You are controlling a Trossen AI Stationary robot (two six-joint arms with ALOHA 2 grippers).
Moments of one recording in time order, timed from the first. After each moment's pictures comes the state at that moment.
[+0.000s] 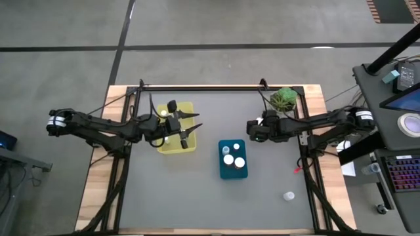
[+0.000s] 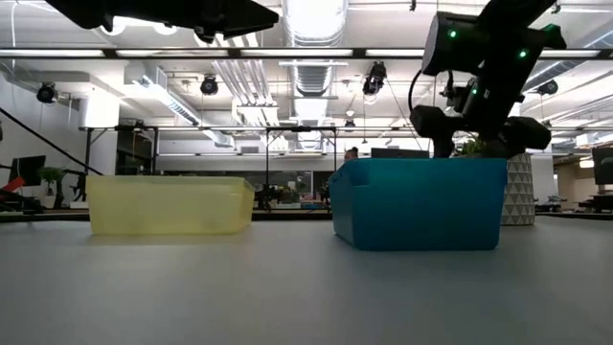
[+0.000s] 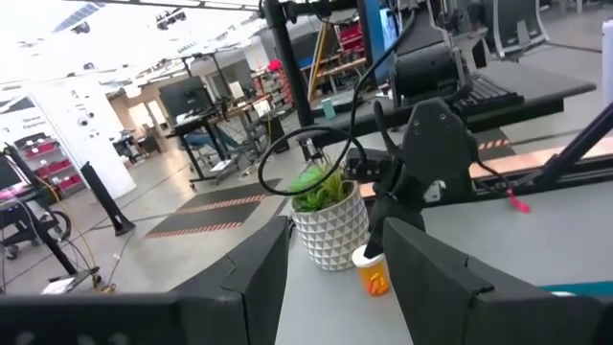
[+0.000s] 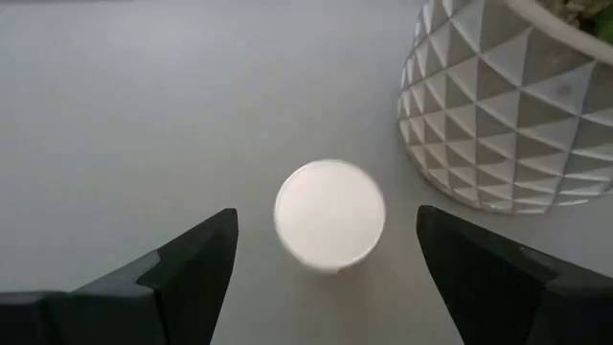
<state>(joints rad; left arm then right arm) -0.03 1.12 0.65 0.55 -0.35 0.34 -0.05 1.38 0.77 -0.73 0.67 1.39</state>
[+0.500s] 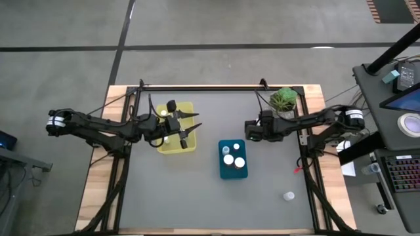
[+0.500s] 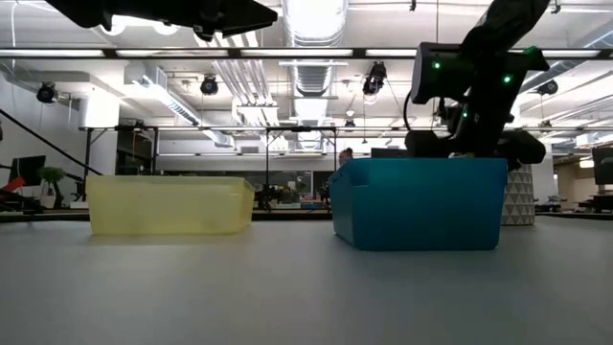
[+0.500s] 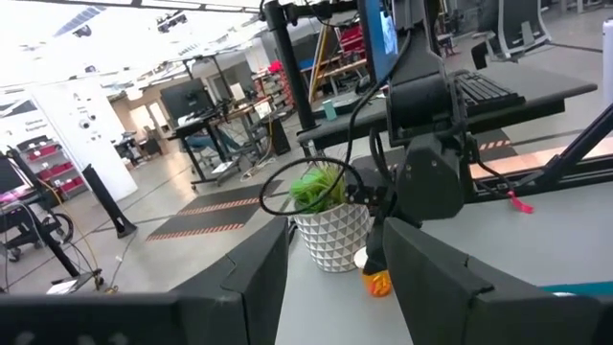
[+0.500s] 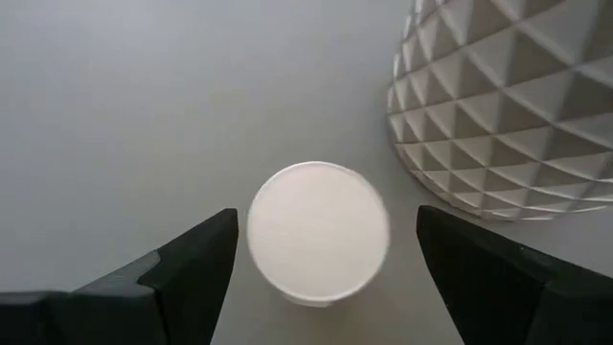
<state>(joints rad) -0.03 1.11 0.65 0.54 -0.35 0.35 -0.10 1.50 0.77 -0.69 0.68 1.39</state>
